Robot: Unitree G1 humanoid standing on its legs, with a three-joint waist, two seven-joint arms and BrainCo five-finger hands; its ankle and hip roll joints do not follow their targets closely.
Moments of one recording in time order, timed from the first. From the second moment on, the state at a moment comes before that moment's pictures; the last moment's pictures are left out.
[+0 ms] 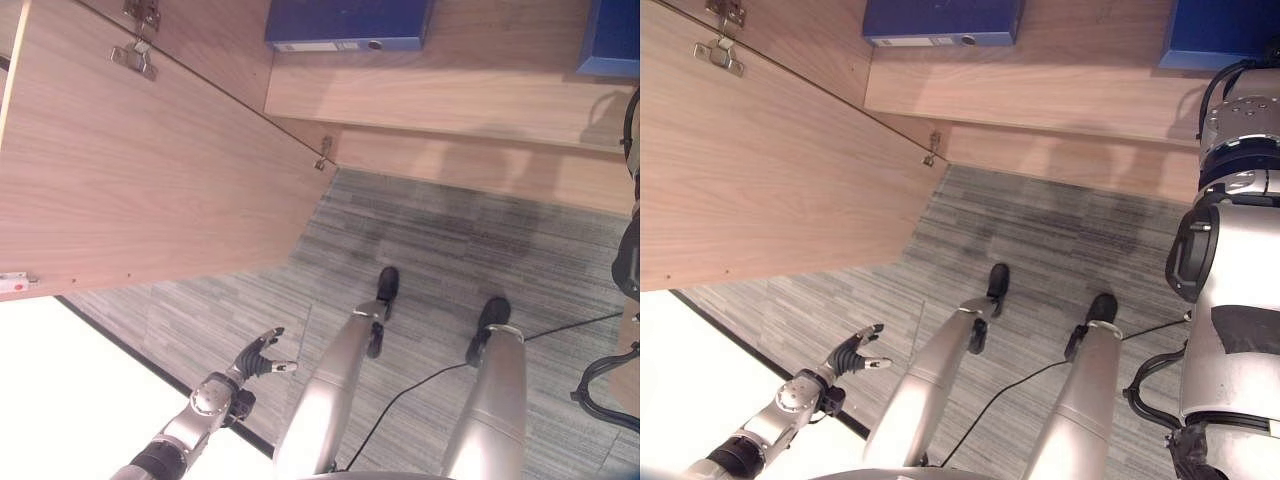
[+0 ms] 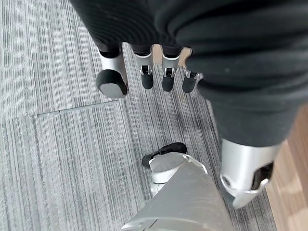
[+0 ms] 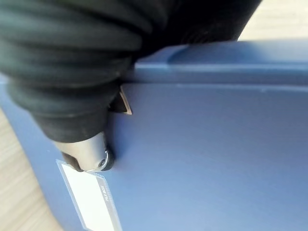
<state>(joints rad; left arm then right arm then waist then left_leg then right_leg) -0.08 0.52 -0.56 0.58 -0.31 -0.18 -0.04 -1.54 -0.77 0.00 1.42 1.43 -0.38 -0.48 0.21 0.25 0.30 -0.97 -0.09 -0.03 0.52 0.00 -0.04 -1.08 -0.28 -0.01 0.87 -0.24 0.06</state>
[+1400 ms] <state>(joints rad) -0.07 0.53 -0.56 0.63 -0.31 -0.16 -0.02 -1.50 -0.76 0.08 1.57 1.35 -0.19 -0.53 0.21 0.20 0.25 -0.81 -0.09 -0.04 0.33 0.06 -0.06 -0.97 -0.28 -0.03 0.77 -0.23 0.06</state>
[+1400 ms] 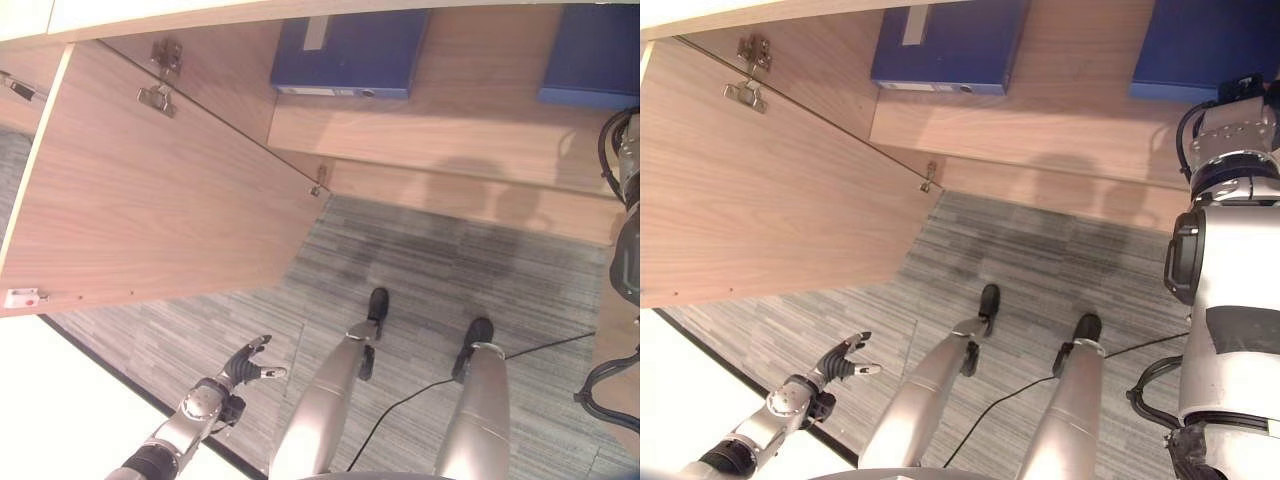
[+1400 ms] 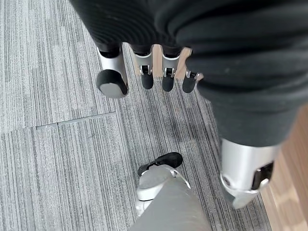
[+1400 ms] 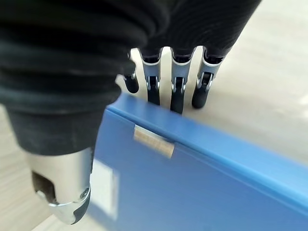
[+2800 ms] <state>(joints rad) -0.07 0.46 -0.48 0.73 -0.39 -0.16 0.01 -1.54 -0.75 0.24 1.24 1.10 -0.22 -0.56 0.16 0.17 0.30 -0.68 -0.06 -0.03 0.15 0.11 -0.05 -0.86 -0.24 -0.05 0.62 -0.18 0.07</state>
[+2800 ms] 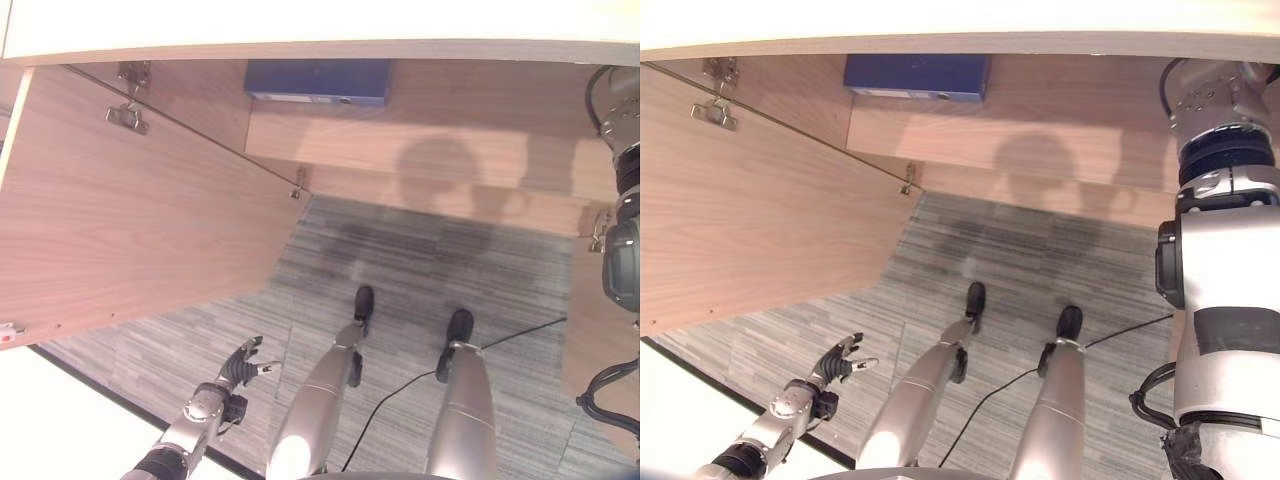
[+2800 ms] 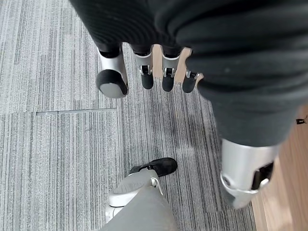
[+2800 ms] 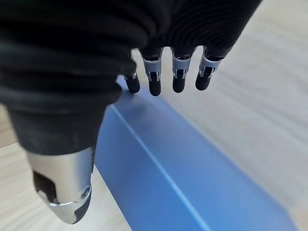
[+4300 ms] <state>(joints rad) -0.08 0.45 -0.48 0.74 -0.42 -0.17 0.02 -1.29 -0.62 -0.09 1.47 1.32 -0.27 -0.54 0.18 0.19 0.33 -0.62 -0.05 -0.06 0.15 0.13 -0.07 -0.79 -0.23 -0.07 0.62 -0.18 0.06</state>
